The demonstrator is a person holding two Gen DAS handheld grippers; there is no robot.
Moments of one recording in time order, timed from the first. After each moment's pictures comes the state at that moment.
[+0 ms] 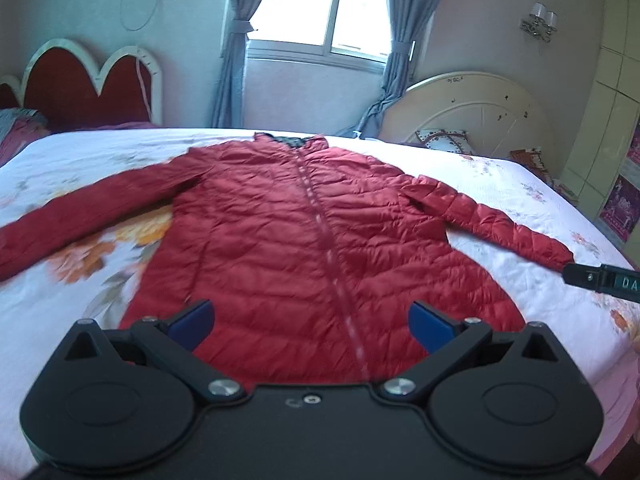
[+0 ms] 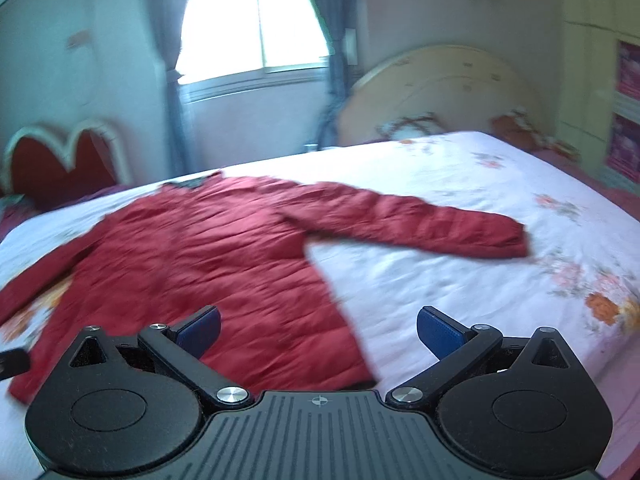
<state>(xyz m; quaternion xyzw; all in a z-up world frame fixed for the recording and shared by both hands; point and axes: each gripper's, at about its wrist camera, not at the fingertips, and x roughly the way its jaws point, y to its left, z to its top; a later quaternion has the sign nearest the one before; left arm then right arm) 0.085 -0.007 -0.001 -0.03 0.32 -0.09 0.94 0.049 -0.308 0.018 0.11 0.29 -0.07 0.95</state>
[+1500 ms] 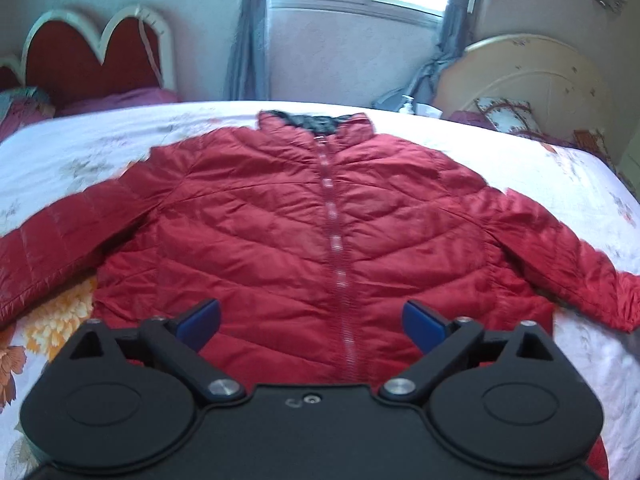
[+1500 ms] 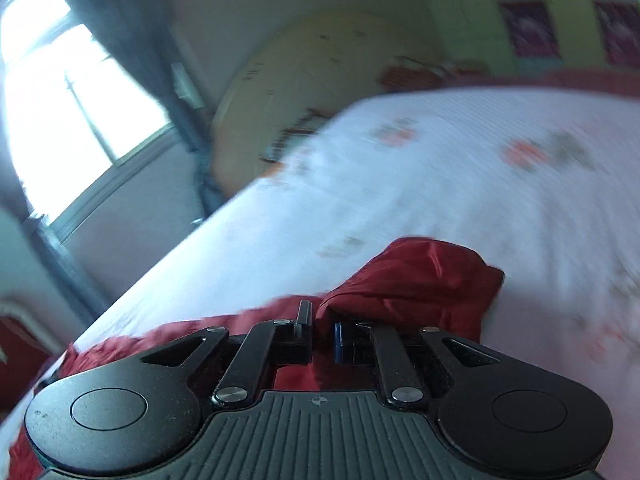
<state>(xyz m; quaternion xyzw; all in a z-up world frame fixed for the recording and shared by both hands) 0.338 -0.044 -0.049 -0.04 0.41 -0.03 0.91 0.264 -0.525 -0.050 0.30 0.23 -0.17 0.91</state>
